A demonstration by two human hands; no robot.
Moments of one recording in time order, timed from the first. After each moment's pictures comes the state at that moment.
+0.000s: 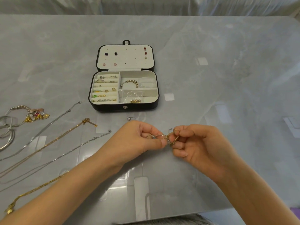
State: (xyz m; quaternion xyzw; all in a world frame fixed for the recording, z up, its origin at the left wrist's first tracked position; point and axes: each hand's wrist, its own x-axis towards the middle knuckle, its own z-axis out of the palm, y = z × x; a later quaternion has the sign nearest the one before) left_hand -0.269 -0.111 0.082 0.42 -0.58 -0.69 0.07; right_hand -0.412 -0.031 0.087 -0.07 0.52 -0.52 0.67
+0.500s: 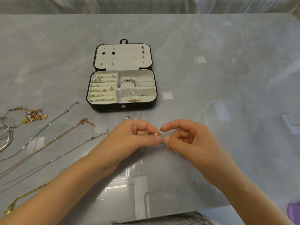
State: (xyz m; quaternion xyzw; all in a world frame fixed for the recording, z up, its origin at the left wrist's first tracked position) left_hand -0.260 -0.113 0.082 0.39 -0.58 -0.71 0.09; right_hand -0.401 -0.024 0.086 -0.35 0.67 -0.44 0.49
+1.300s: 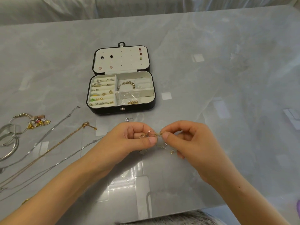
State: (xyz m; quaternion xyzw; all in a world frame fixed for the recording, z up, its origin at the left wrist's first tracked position) left_hand -0.253 -0.116 0.087 0.35 -0.59 -0.72 0.08; right_hand -0.397 -0.023 0.083 -0.33 0.70 -0.46 0.44
